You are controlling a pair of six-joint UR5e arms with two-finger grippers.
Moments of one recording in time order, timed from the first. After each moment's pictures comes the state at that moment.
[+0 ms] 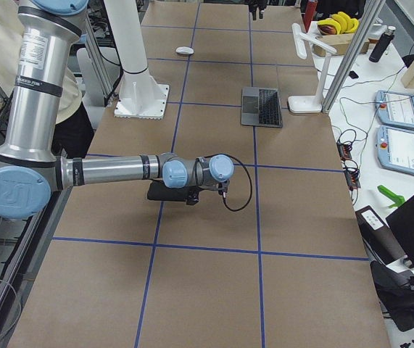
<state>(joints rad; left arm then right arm) -1.25 -1.91 -1.57 -2.37 -2.62 -1.67 1.02 -1.78 1.80 -1.57 2.71 0.24</state>
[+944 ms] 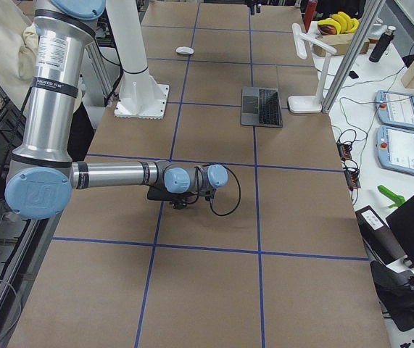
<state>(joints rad) -1.26 -1.89 -1.66 -2.37 -2.63 -1.66 0.89 -1.77 1.72 -1.57 2.72 0.25</state>
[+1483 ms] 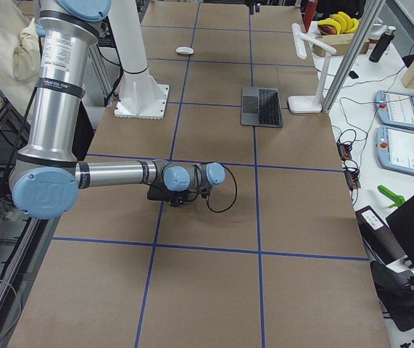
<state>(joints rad) -1.26 -1.88 -1.68 -2.37 -2.63 -1.66 0.83 -1.77 1.72 -1.57 2.72 0.25</state>
